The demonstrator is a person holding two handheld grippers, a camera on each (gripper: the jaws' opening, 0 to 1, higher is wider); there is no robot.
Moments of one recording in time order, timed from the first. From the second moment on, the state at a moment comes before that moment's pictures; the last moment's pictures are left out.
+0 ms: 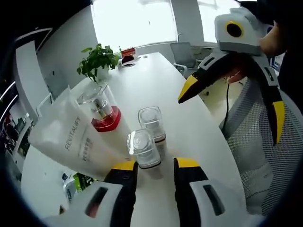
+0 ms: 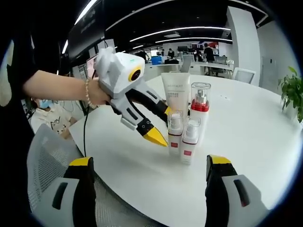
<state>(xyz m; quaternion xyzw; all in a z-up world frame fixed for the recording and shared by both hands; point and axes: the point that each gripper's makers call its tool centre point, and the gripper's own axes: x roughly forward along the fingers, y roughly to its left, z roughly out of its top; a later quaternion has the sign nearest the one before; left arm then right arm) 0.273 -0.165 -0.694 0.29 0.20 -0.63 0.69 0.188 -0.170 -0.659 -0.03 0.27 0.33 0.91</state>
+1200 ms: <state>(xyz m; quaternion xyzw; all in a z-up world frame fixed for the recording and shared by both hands) 0.270 -0.157 -0.696 0.28 0.21 -0.62 0.70 0.190 -0.170 -0.663 -0.03 0.27 0.33 0.90</state>
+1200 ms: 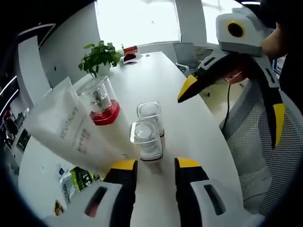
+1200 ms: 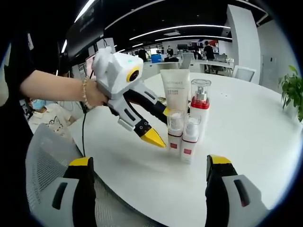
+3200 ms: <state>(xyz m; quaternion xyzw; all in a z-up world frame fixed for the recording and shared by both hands) 0.172 0.069 -0.647 0.05 0.31 -0.28 0.91 0.179 -0.153 -0.655 -0.05 0.25 0.37 0.89</state>
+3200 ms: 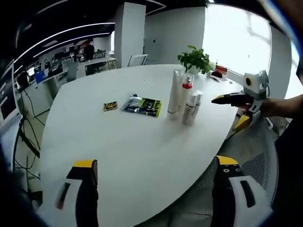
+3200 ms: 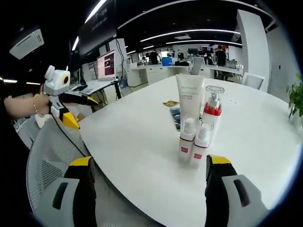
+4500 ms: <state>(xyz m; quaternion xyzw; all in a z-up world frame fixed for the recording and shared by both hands) 0.198 0.054 -0.654 0.05 0.32 -0.28 0.90 0.179 -0.155 -0.661 -0.05 0.27 0.37 0.89</state>
